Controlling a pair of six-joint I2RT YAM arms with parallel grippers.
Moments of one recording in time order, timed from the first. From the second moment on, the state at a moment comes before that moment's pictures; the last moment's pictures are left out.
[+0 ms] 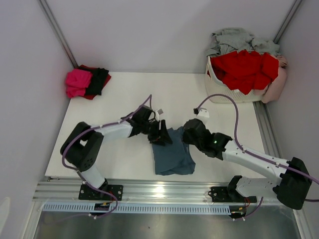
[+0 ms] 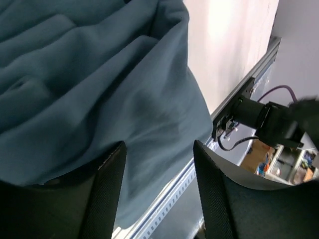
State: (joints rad) left arm -0.60 1.64 0.89 -0.15 0.63 -0.71; right arm 0.92 1.17 0.85 -0.41 0.47 0.87
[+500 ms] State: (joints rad) left arm -0.66 1.98 1.16 -0.21 0.74 -0.73; right arm 0.88 1.38 0.85 -0.27 0.24 0.71
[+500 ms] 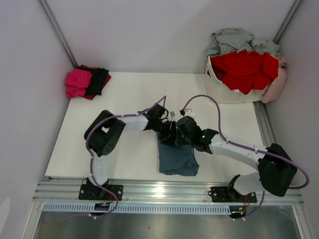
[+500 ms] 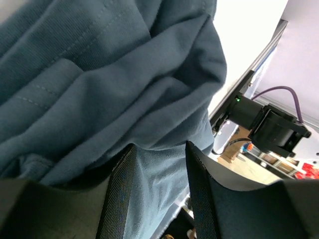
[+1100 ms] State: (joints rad) left arm -0.65 2.10 1.33 -0.41 0.75 -0.74; right arm 0.84 1.43 0.89 -0.32 0.24 0.63
